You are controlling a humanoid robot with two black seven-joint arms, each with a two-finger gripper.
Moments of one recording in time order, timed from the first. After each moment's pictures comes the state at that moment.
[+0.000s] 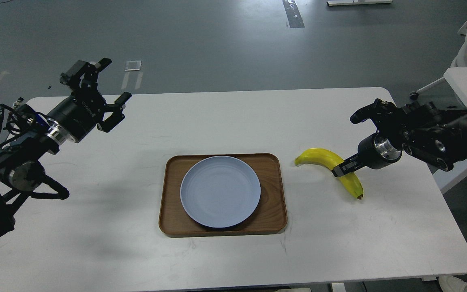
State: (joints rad) left arm -0.68 0.52 -0.66 -0.84 0.32 -0.49 -0.45; right arm 1.30 -0.41 -0.64 0.66 -1.24 0.49 0.49
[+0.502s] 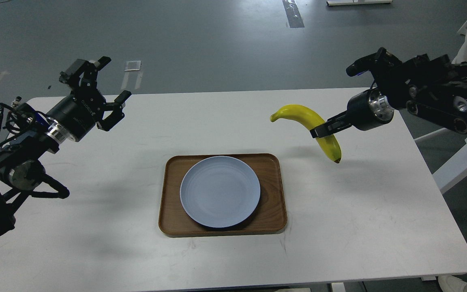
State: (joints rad) left arm -0.68 0.52 -0.66 -0.84 0.32 -0.49 -0.45; right arm 1.50 -0.44 -0.53 0.88 -1.16 0.49 0.49
